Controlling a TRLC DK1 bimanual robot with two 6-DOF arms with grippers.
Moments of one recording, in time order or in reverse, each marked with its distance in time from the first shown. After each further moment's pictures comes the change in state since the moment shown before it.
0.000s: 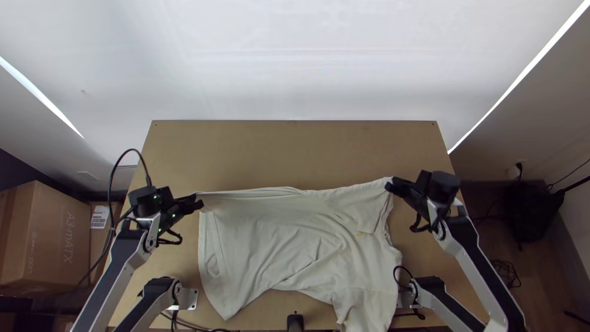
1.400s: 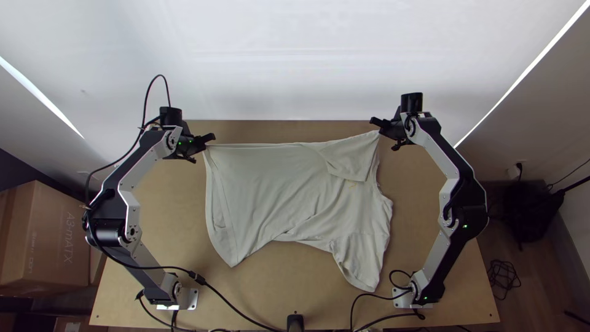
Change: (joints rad) left arm 0.000 0.964 0.931 -0.225 -0.058 -0.078; right arm -0.040 1.005 1.038 -0.319 0.046 0.021
